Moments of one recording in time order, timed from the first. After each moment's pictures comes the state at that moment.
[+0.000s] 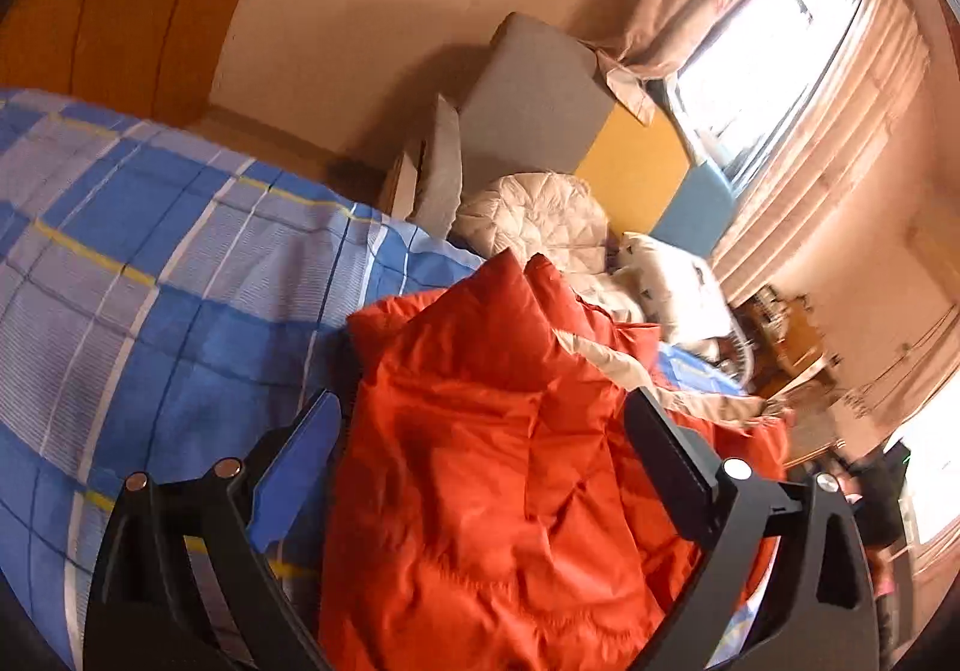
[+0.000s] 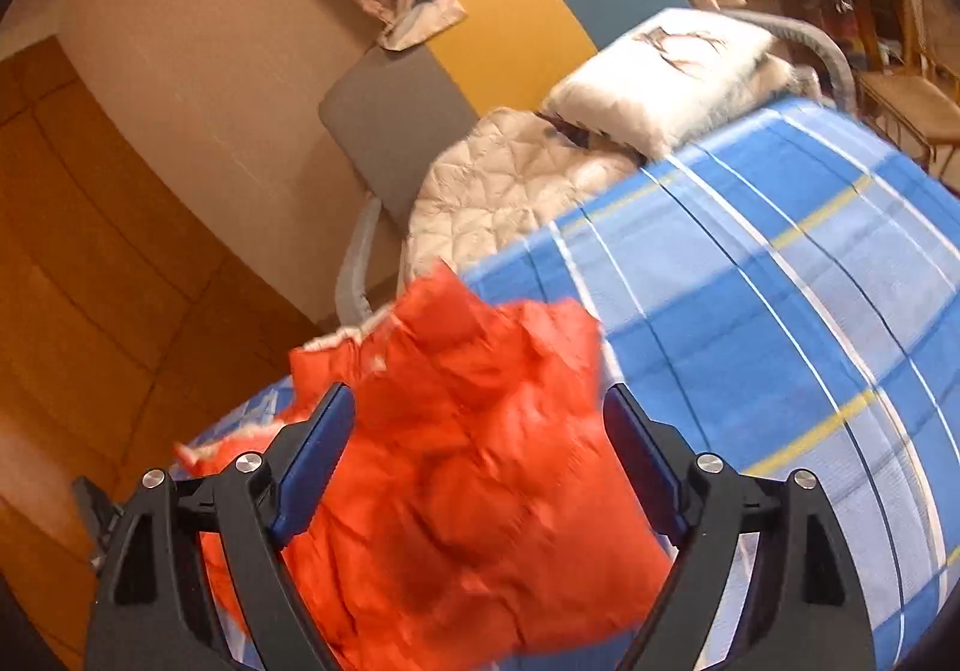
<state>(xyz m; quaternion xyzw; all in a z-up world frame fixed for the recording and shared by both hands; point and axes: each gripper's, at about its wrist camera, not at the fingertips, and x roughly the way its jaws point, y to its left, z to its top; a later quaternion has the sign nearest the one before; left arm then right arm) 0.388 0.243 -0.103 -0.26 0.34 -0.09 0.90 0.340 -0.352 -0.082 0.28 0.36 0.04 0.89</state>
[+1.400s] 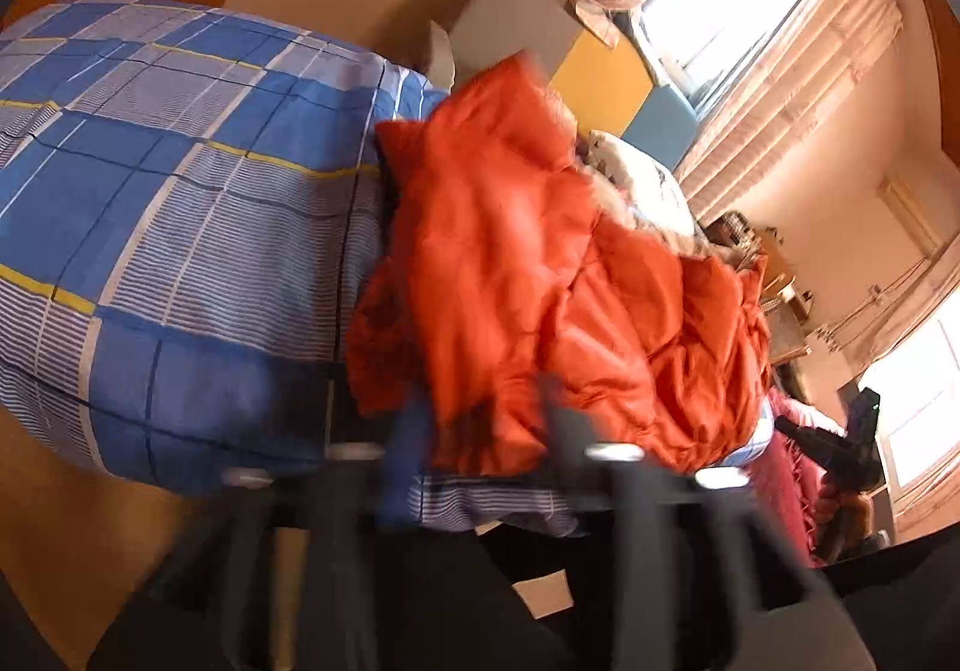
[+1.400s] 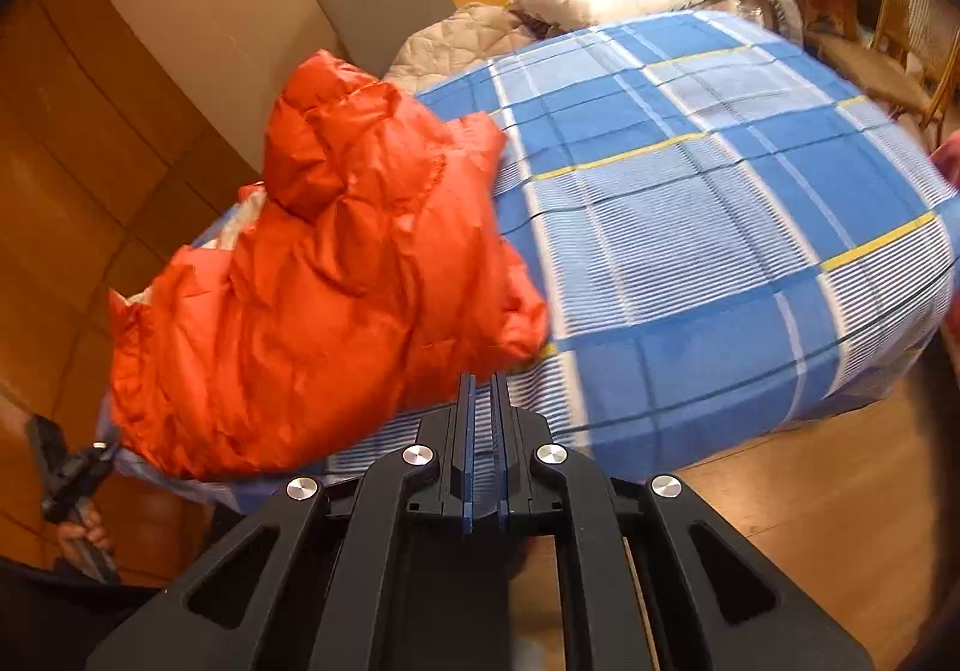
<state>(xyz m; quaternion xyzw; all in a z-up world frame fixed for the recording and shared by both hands) 0.164 0.240 -0.153 -0.25 0.38 -0.14 0.88 0.154 -0.346 -0.115 0.20 0.45 0.05 0.87</state>
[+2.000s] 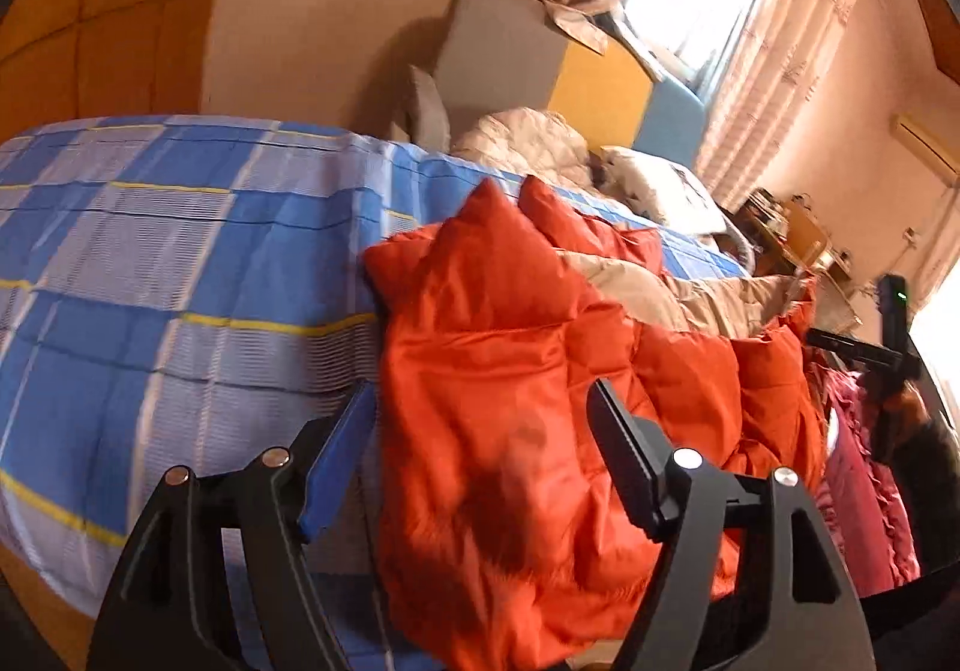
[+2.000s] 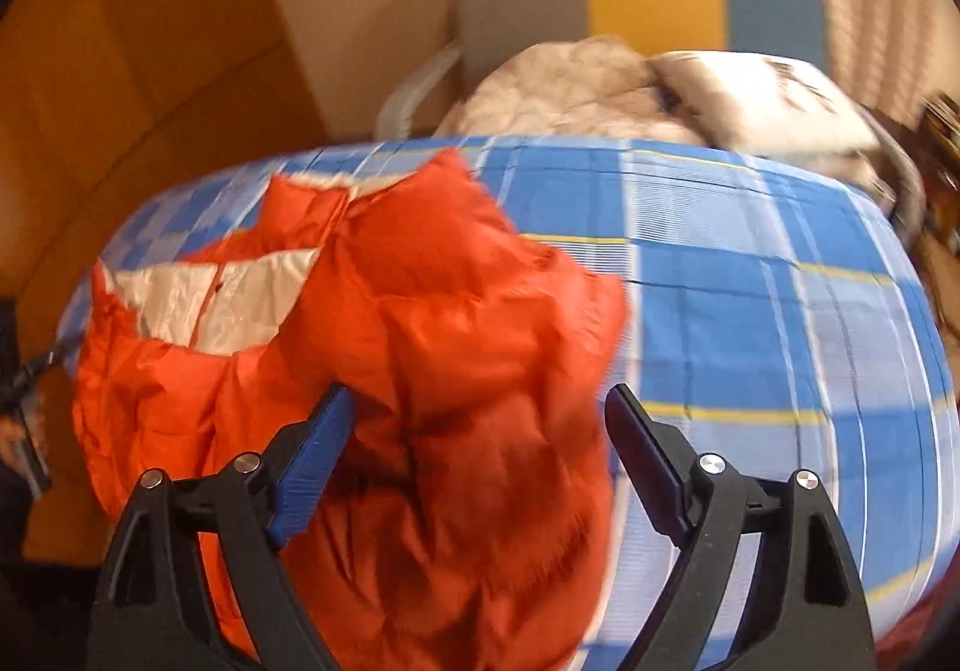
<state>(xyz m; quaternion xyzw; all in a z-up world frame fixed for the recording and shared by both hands) 0.251 0.226 -0.122 -0.14 0.37 -0.13 0.91 0.317 -0.280 -0.087 0.00 0.46 0.15 0.88</state>
